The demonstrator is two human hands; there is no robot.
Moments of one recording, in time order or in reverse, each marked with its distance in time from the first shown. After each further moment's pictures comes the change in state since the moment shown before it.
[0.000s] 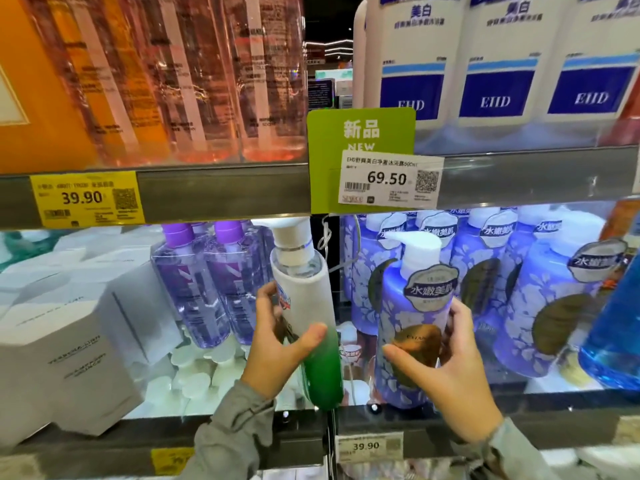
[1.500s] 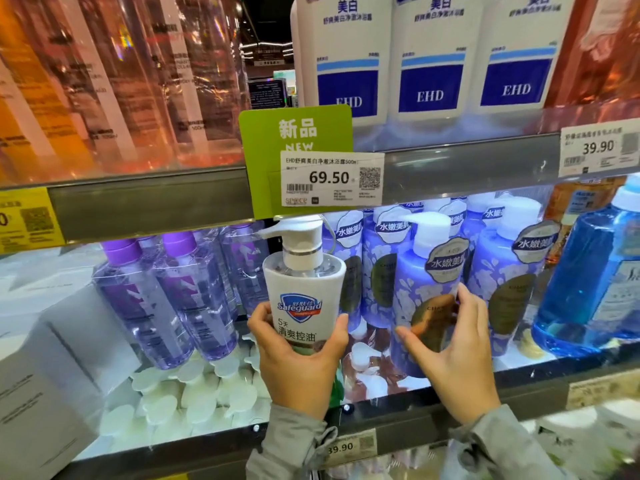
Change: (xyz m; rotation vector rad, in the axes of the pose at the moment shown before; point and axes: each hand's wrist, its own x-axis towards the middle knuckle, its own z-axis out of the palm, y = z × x) left_hand -0.014 -0.009 0.079 0.238 0.434 0.215; right_hand 0.006 0.028 -0.041 -0.557 0.327 -0.110
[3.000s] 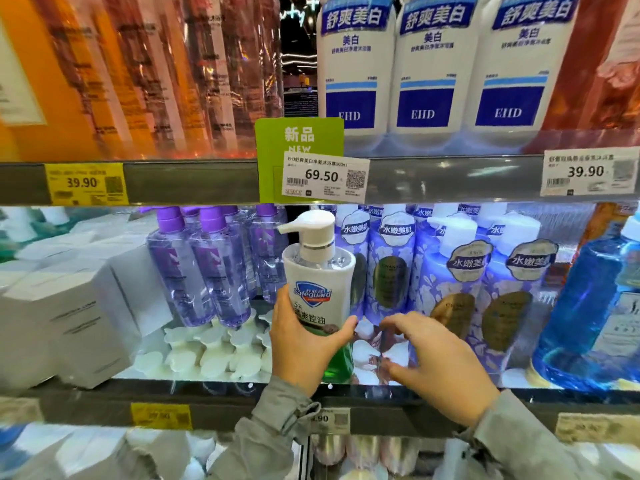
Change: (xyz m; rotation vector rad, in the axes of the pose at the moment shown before) left_hand -0.016 0.021 0.002 0.239 -0.097 -0.040; right_hand 0.015 -0.020 -0.042 -0.312 -0.647 -0.361
